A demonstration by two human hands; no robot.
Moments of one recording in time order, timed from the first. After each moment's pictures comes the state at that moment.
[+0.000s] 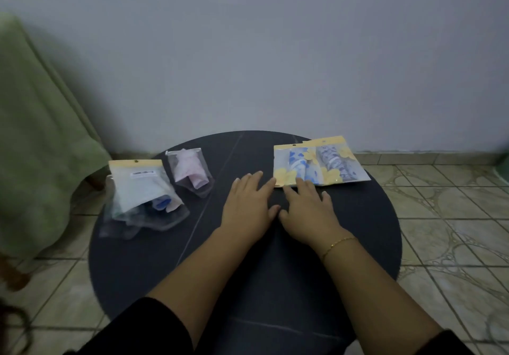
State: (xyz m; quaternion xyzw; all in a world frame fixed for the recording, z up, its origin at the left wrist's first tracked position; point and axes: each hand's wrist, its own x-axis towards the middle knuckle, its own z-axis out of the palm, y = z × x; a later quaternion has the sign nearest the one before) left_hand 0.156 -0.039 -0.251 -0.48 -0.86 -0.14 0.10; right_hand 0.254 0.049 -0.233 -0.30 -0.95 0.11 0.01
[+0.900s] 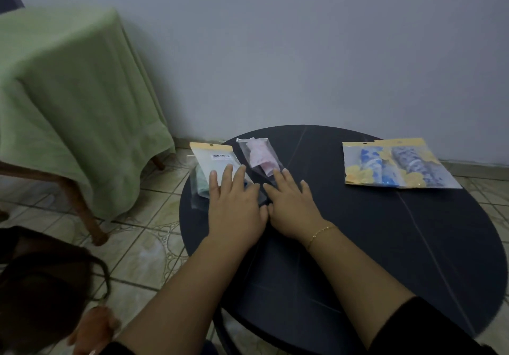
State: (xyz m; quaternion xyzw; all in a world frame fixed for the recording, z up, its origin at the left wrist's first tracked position) left_hand 0.120 -0.181 -0.238 -0.33 -0.92 -0.08 0.19; right_hand 0.153 -0.057 -0.255 -0.11 -0.99 0.10 0.04
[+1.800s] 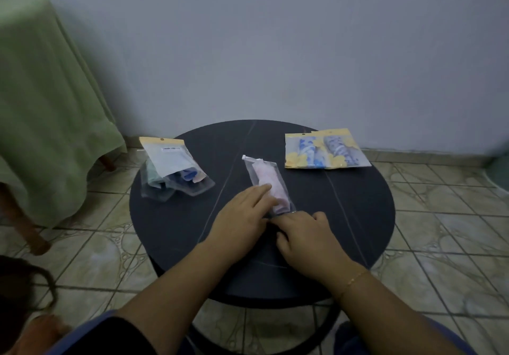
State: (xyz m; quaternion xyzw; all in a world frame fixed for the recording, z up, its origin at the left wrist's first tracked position) left_hand 0.186 -0.143 -0.267 -0.58 -0.76 -0.26 0.13; right_hand 0.317 -0.049 -0.243 -0.13 -0.98 0.09 0.11
